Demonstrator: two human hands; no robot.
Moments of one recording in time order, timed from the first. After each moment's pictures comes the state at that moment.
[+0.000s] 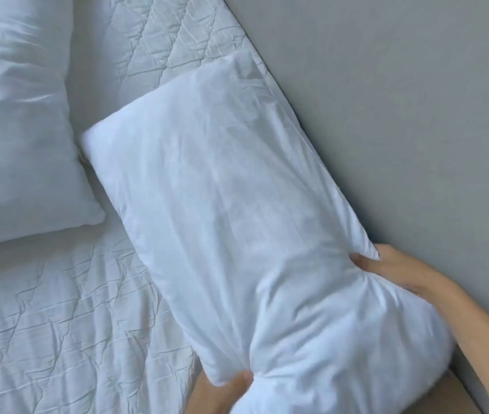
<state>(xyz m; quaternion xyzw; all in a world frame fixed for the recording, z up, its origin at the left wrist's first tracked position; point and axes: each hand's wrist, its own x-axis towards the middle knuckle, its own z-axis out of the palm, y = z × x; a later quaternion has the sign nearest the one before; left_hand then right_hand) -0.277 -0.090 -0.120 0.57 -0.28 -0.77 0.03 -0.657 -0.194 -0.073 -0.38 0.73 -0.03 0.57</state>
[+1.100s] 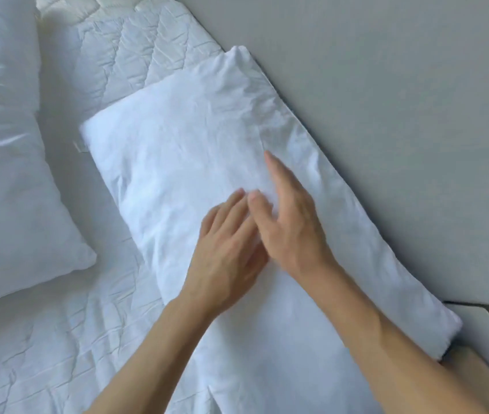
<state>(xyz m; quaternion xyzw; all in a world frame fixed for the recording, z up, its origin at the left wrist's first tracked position) -0.325 -0.294 -0.091 0.39 -0.87 -0.21 0.23 -0.448 -0.285 -0.030 -0.57 0.71 -0.34 0.24</state>
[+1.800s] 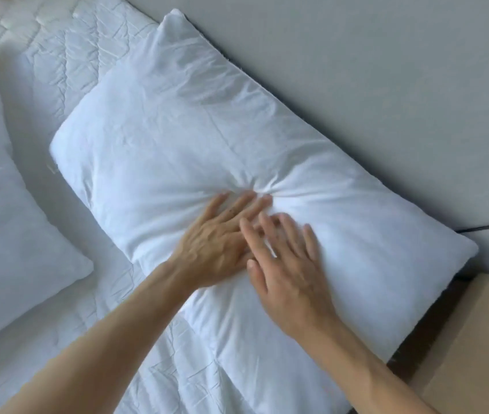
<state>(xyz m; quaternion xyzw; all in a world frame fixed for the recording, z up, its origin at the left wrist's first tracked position) -0.339 -0.298 -0.119 0.16 -0.98 -0.05 -0.07 -0.459 -0.156 -0.105 -0.60 0.78 -0.15 0.13</state>
